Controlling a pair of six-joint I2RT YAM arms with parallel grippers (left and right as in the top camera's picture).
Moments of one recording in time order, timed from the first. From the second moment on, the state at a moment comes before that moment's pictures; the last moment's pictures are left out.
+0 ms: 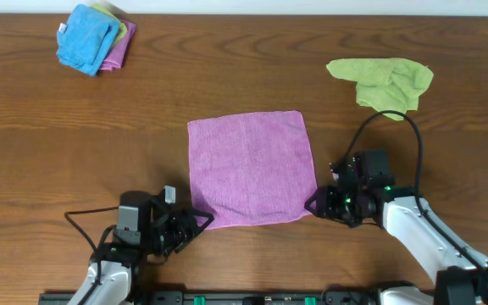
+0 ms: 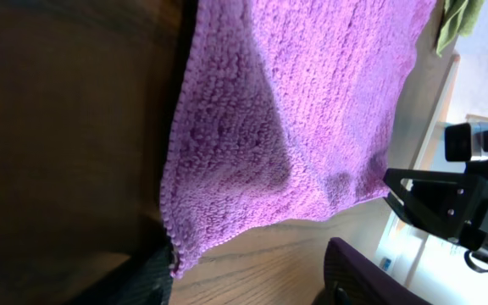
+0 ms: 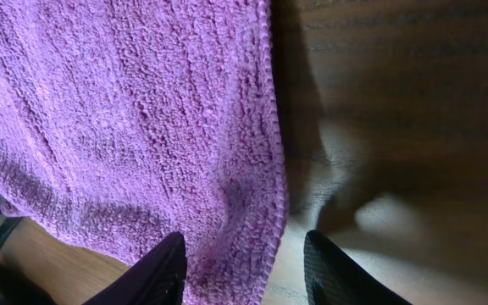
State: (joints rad) left arm -0.16 1.04 0.10 -0.02 0.73 -0.87; right arm 0.14 1.38 0.54 -0.50 -0.48 0.36
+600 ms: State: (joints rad) left arm -0.17 1.09 0.10 0.00 0.70 -0.88; right arm 0.14 1.39 0.54 -0.48 -0.50 0.36
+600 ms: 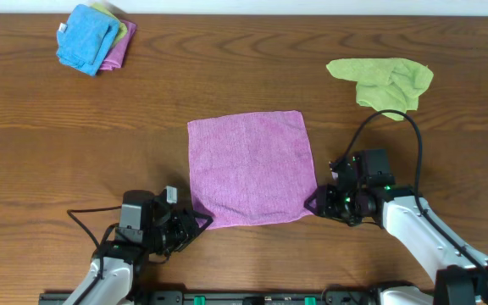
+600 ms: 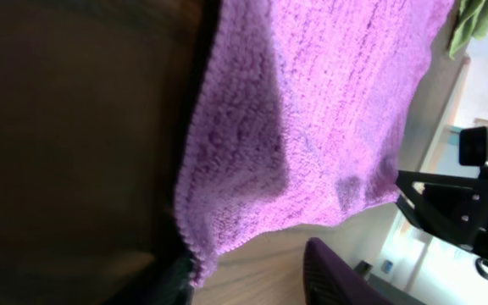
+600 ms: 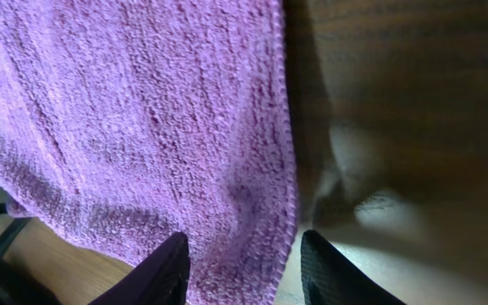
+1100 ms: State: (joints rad) left arm -0.17 1.12 0.07 0.25 0.63 -0.89; right arm 0.14 1.38 0.54 -0.47 -0.60 0.37
